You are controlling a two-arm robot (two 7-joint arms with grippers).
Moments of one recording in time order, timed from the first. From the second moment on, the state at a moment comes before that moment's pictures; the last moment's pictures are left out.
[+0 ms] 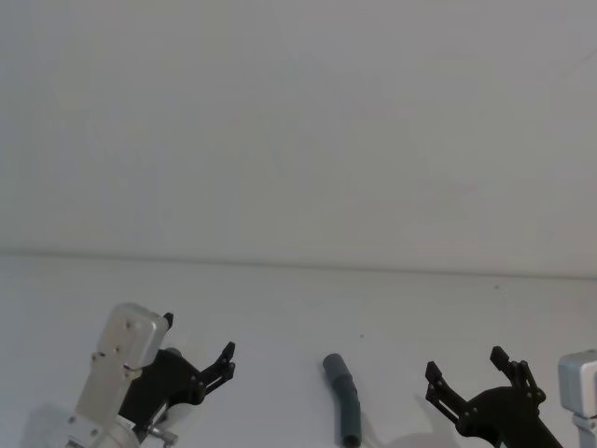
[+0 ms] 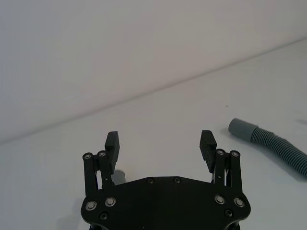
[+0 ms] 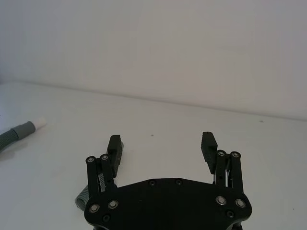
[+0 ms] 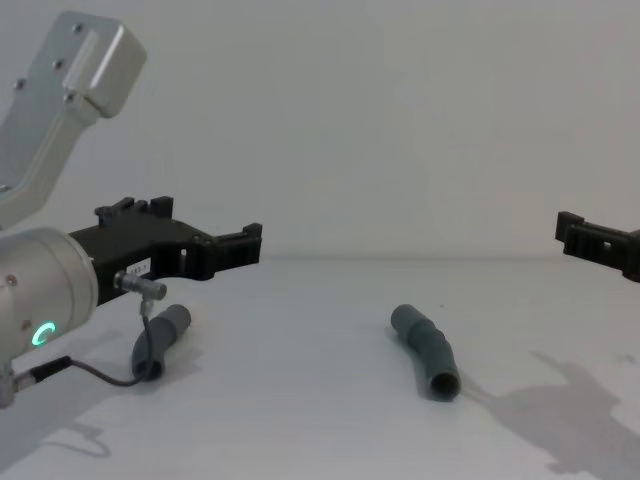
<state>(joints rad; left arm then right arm) -0.22 0.38 0.43 -1.64 -0.24 0.06 -0.02 -0.01 0.34 -0.23 -1.77 0.29 0.03 0.07</state>
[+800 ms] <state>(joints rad) -0.22 0.35 0.31 -1.70 -0.38 0.44 0.04 -0.01 0.34 -0.23 -1.77 0.29 0.03 0.07</state>
